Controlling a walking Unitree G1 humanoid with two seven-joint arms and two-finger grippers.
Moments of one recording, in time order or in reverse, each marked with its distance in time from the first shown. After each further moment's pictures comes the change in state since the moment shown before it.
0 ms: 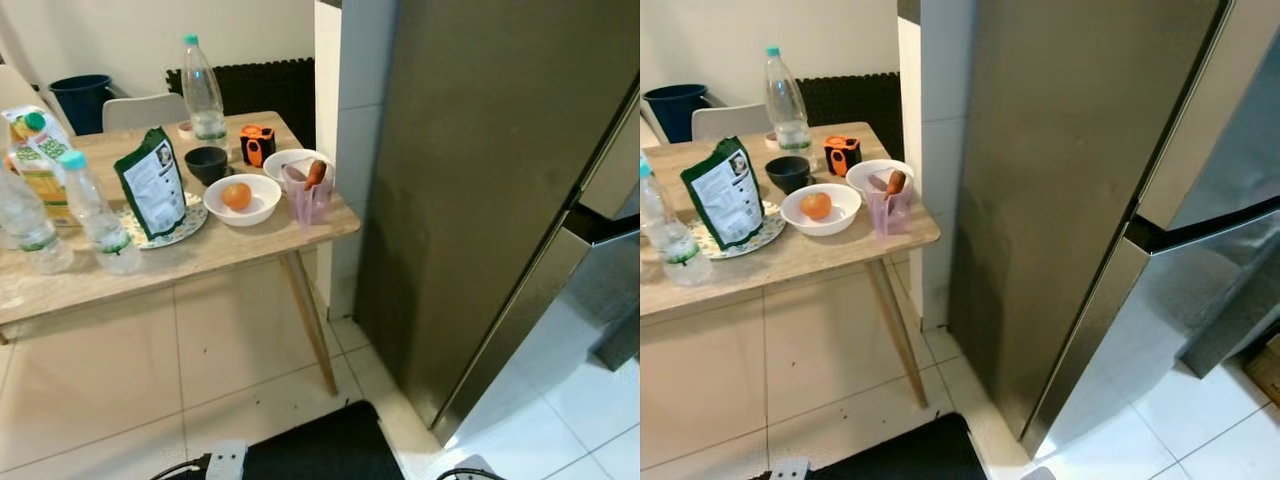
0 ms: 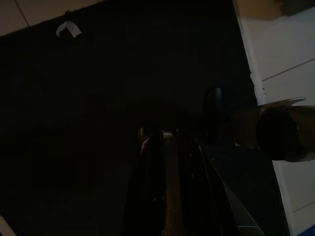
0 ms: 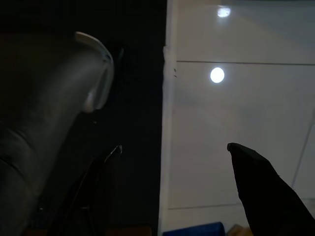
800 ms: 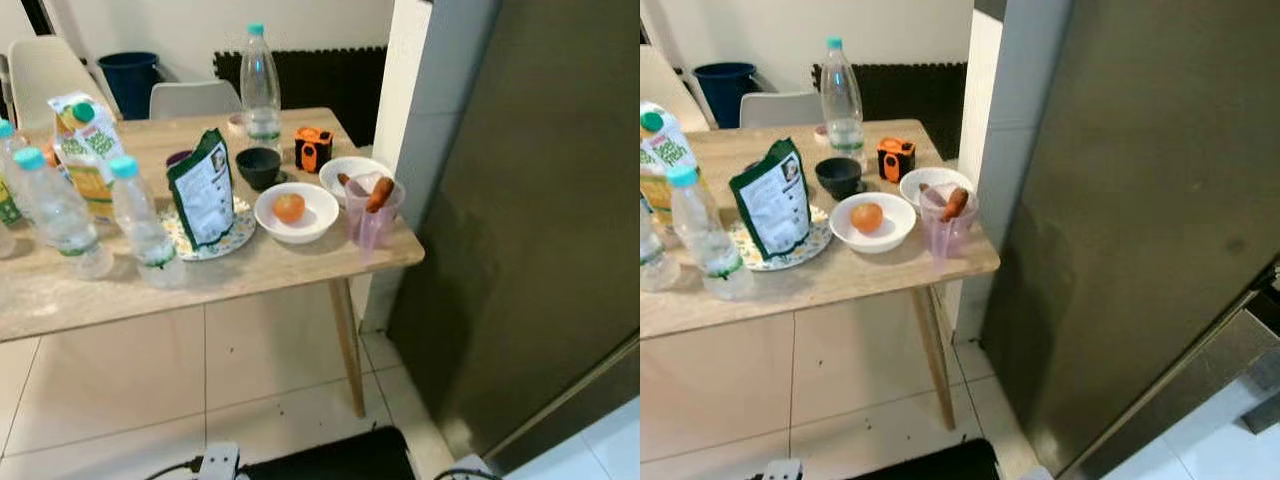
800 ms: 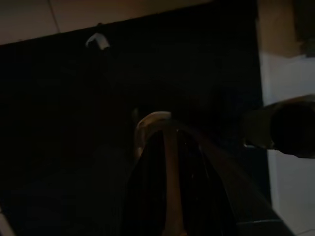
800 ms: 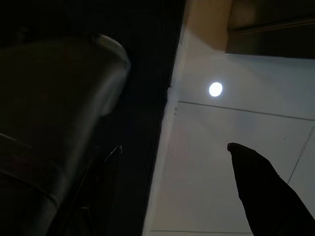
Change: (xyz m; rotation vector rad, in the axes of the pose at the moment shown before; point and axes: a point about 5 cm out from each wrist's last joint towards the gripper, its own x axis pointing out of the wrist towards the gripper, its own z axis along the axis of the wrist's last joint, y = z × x) left arm -0.004 0.009 -0.008 0.004 0.014 0.014; right arm 0.001 0.008 0.008 -0.008 -0.027 0.020
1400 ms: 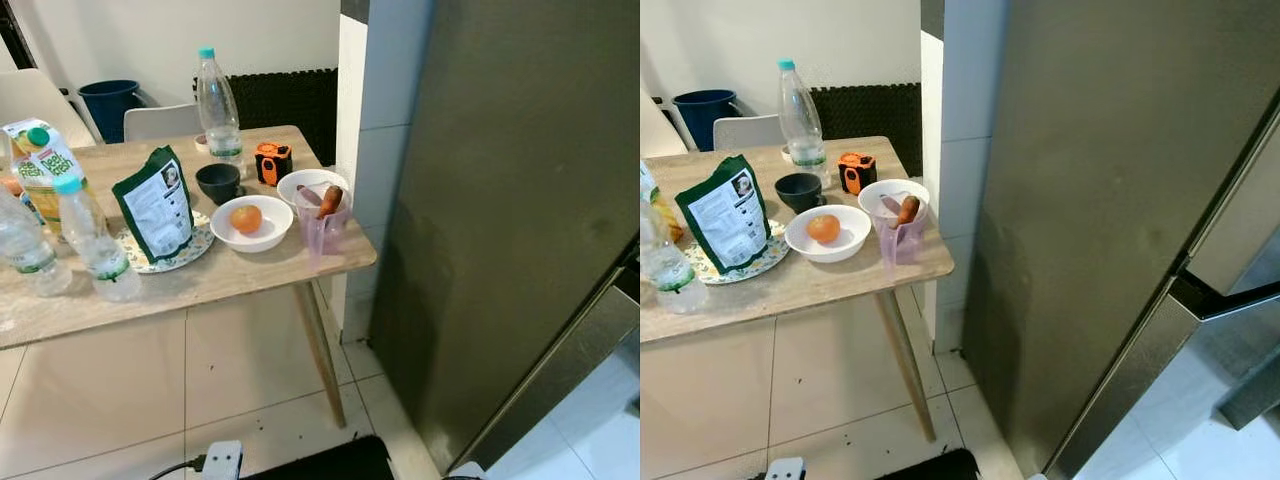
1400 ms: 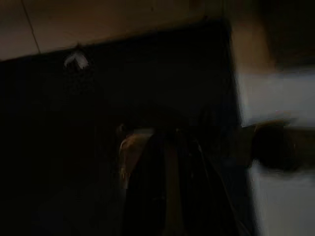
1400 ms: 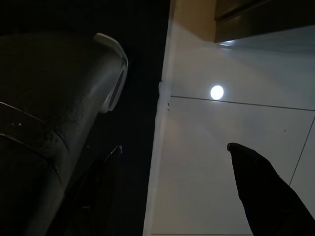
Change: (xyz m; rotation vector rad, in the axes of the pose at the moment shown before) left arm 0.002 0.000 0.024 -0.133 -0.142 0.004; right arm 0.000 0.008 -0.010 0.004 0.016 0.011
